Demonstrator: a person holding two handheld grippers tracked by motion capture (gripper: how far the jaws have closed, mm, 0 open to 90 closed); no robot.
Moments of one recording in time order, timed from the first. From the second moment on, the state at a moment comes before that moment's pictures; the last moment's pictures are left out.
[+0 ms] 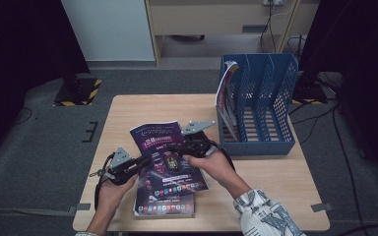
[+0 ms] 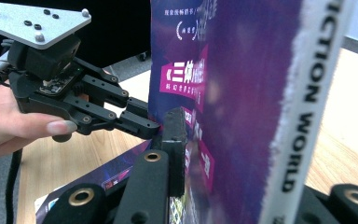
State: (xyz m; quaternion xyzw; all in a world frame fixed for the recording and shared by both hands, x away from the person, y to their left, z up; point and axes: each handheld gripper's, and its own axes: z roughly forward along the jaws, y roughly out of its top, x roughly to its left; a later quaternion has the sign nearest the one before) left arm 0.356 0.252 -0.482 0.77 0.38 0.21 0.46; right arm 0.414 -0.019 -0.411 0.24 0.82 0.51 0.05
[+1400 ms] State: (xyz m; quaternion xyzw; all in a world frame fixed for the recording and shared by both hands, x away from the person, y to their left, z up) left arm 0.355 0.251 -0.481 0.77 0.38 0.21 0.47; right arm 0.416 -0.019 -0.412 0.25 0.83 0.50 0.04
